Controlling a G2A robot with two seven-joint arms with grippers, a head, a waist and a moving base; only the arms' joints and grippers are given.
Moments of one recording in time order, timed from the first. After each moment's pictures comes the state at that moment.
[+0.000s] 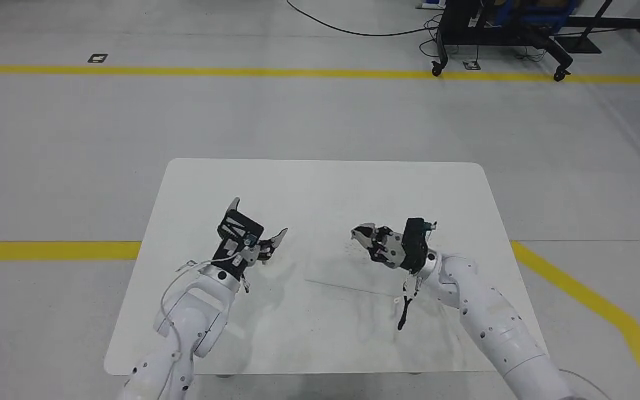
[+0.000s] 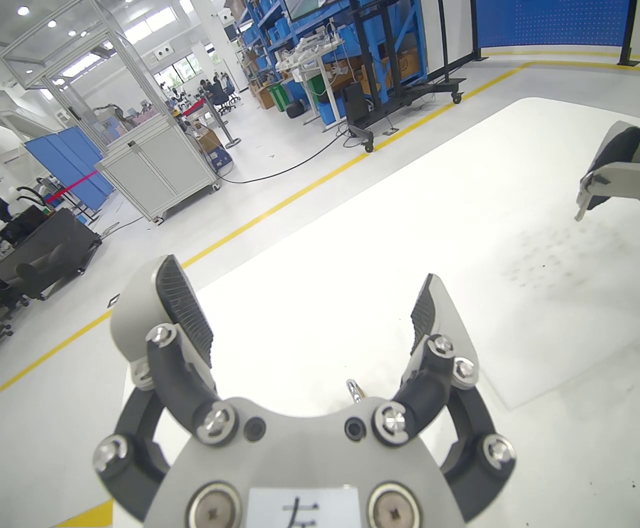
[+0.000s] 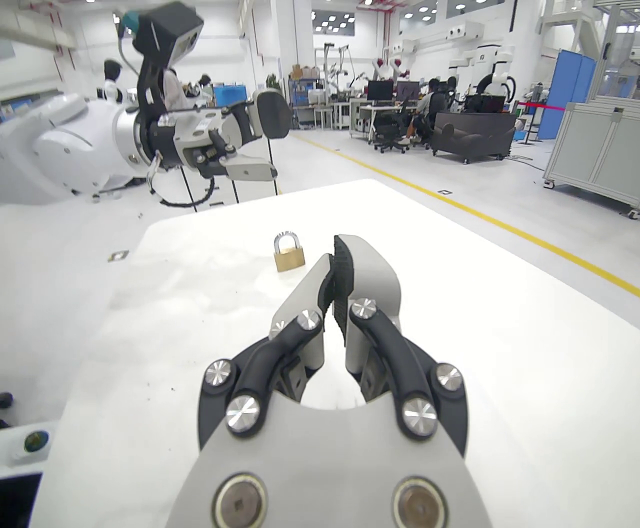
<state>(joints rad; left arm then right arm) 1.58 -1.17 -1.29 -1.91 1.61 -0.12 -0.13 -1.21 -1.16 1.08 -1.18 -1.31 -0.88 -0.58</state>
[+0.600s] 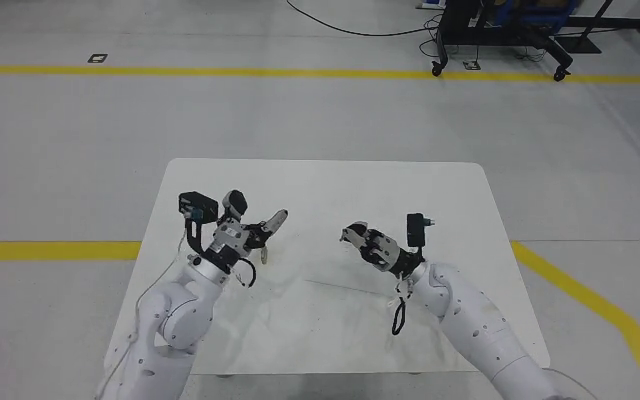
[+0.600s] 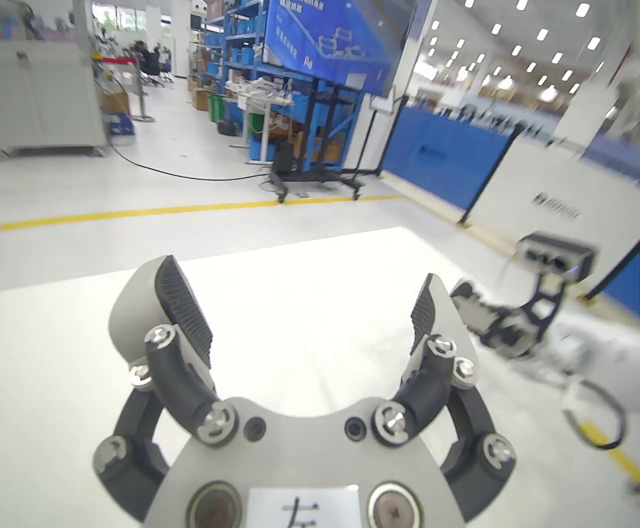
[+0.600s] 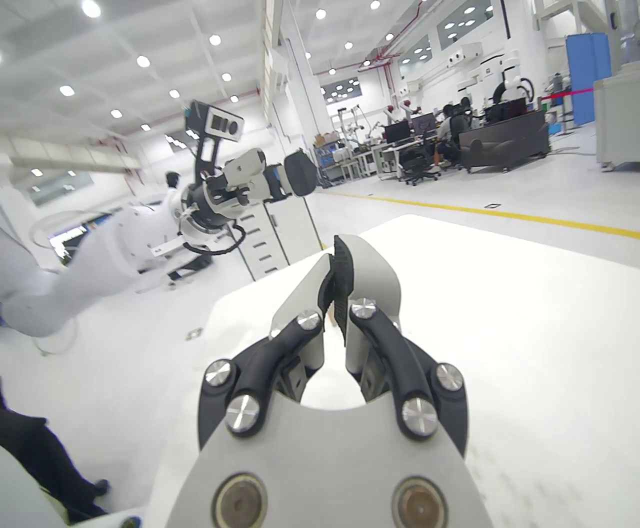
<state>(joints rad) 1.54 -1.20 -1.38 -1.89 0.68 -0.28 -0.17 -1.19 -1.21 0.98 -1.13 -0.81 -1.01 -0.44</state>
